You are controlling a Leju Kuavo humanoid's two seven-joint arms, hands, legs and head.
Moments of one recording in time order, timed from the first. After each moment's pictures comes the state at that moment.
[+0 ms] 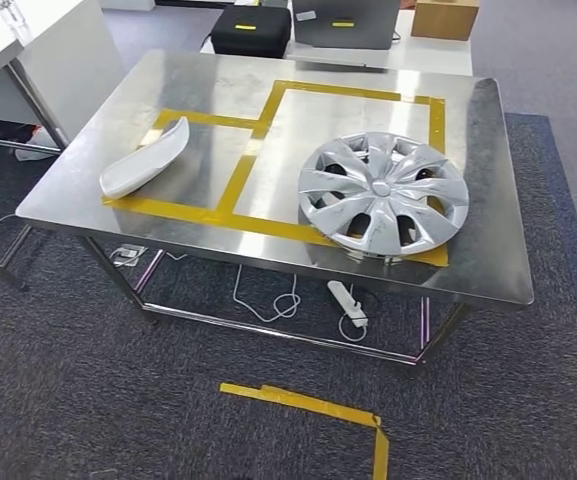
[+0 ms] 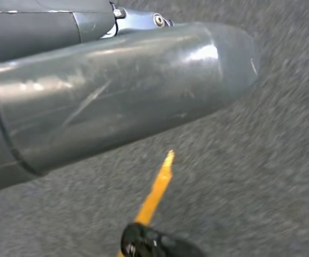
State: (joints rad) left arm -0.02 -0.15 0.80 -0.29 -0.38 0.55 -0.31; right arm -0.04 0.22 -1.00 -0.21 1.03 -0.18 -0.24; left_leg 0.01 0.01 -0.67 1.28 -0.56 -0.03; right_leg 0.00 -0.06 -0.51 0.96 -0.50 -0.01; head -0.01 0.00
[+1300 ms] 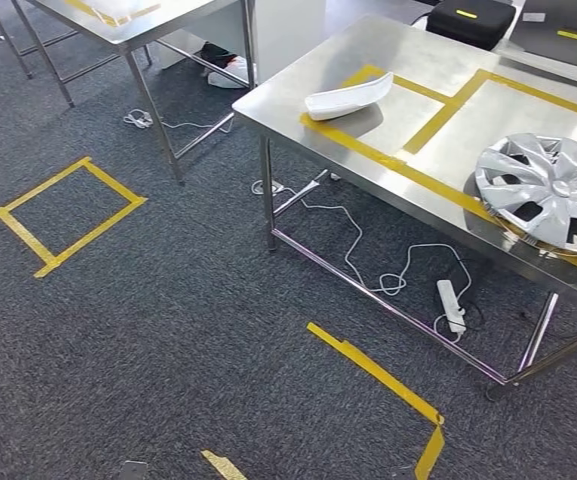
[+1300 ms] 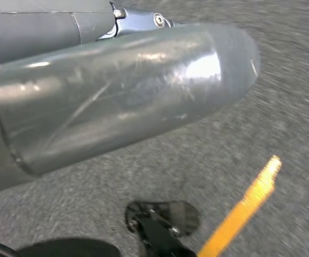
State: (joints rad) left arm -0.04 -0.16 0.70 -0.23 -0.48 0.45 -0.34; right arm -0.05 0.23 -0.96 -0.21 1.09 -0.23 -0.25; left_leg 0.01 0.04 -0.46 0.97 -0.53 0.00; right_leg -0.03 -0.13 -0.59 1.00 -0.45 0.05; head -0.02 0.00
